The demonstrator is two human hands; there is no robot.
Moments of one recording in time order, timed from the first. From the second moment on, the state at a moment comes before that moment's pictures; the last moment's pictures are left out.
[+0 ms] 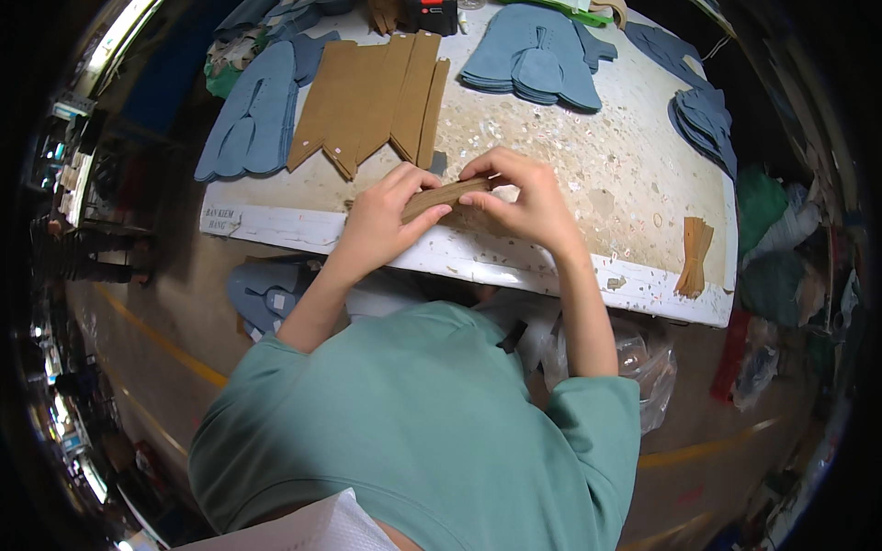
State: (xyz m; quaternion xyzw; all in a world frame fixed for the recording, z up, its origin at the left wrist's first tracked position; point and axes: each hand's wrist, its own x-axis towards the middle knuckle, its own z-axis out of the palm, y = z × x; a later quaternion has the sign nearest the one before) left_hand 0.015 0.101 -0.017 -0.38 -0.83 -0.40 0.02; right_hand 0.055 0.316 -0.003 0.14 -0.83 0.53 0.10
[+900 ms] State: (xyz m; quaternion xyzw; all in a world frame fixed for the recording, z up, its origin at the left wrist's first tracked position) left_hand 0.020 0.112 -0.048 -0.38 -0.81 -0.44 0.01; right_hand 0.074 0.307 -0.030 0.06 -0.88 0.46 0.13
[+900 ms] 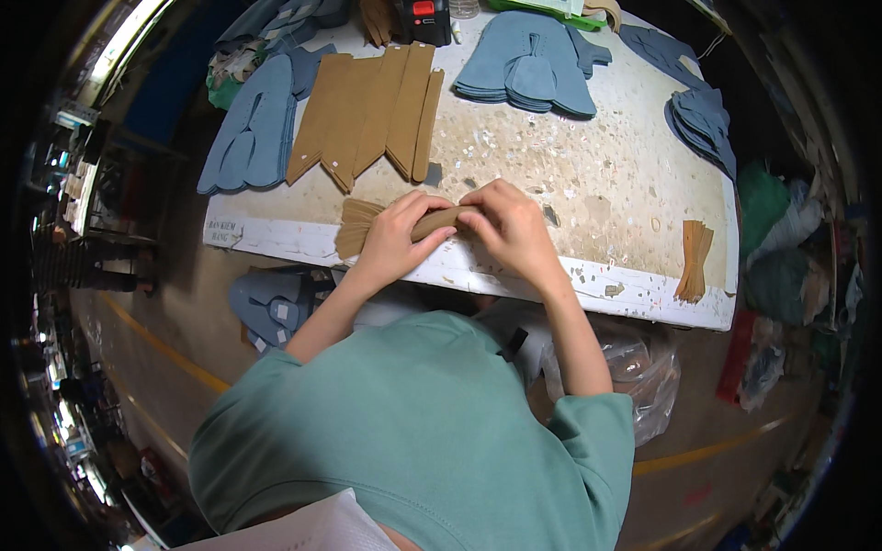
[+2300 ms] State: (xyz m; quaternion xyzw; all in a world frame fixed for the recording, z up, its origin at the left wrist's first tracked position) left_hand 0.039 0.126 -0.060 -0.28 -0.88 -0.37 0.12; right_hand -0.028 0.302 -0.067 -0.11 -0.88 0.45 0.12
